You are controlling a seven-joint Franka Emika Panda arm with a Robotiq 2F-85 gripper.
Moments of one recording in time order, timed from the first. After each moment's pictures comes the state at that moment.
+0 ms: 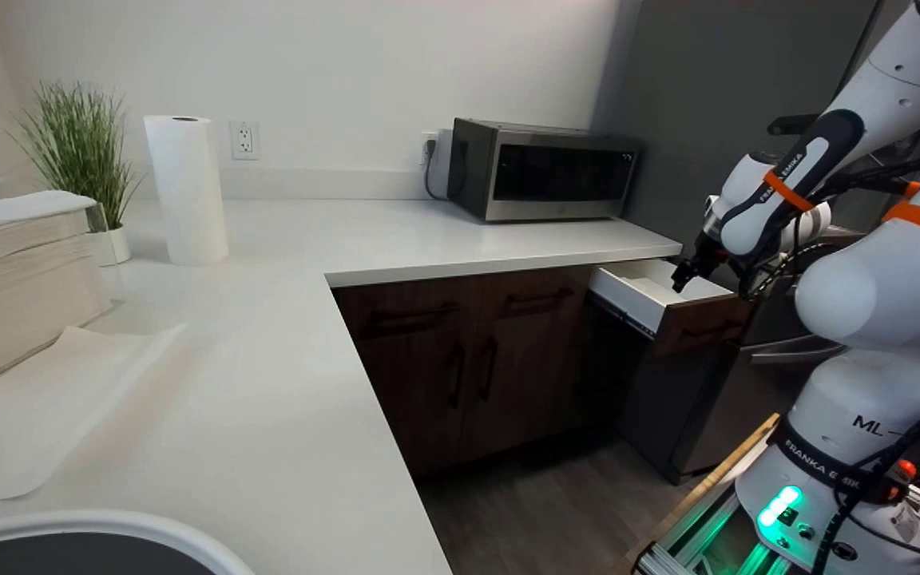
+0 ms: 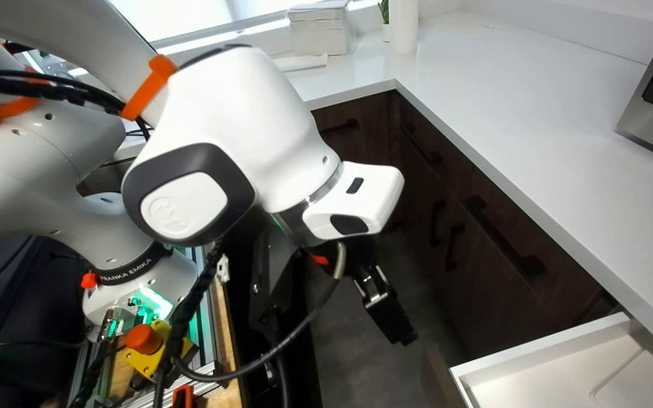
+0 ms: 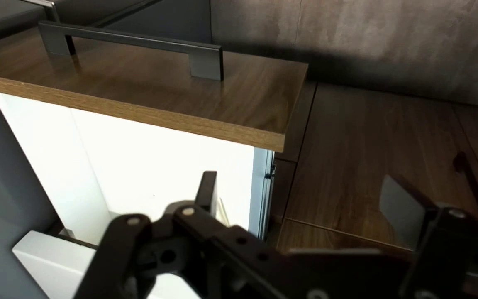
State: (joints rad) arm -0.63 -0.06 -0.21 -2.71 -0.66 3.11 -0.10
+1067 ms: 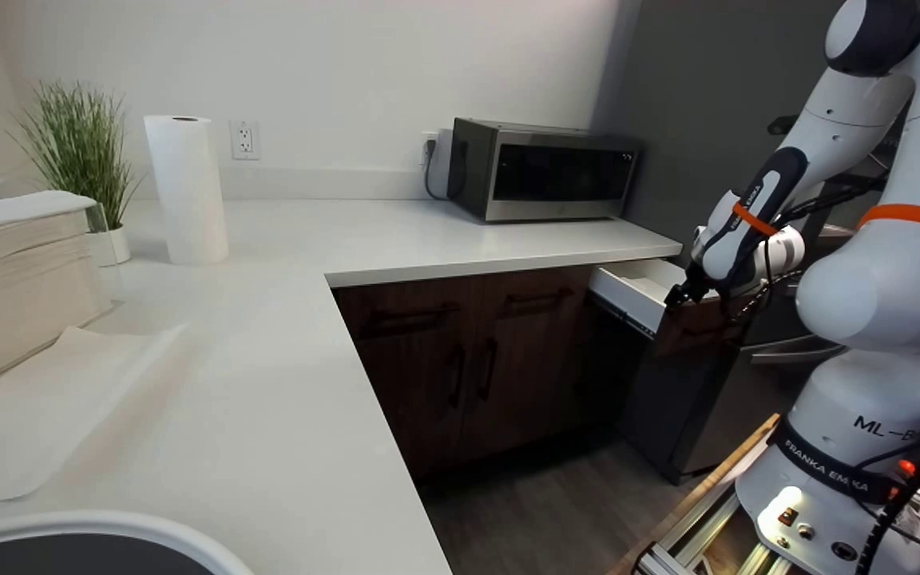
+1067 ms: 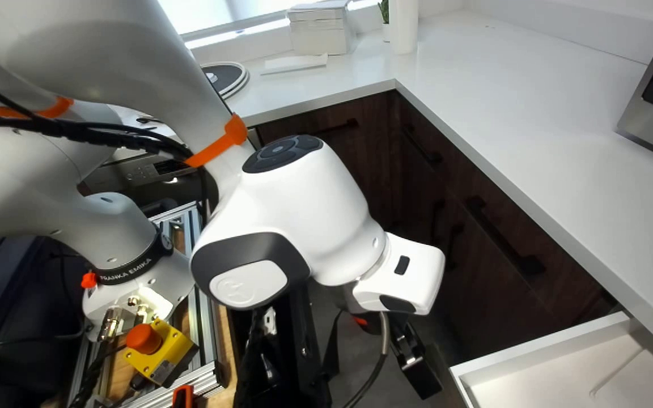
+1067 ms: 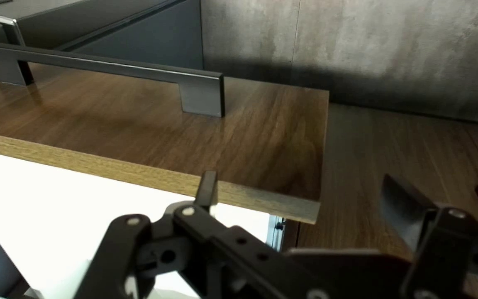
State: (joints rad) arm -0.61 0.25 -0.25 -2.57 -0.57 3.23 -0.17
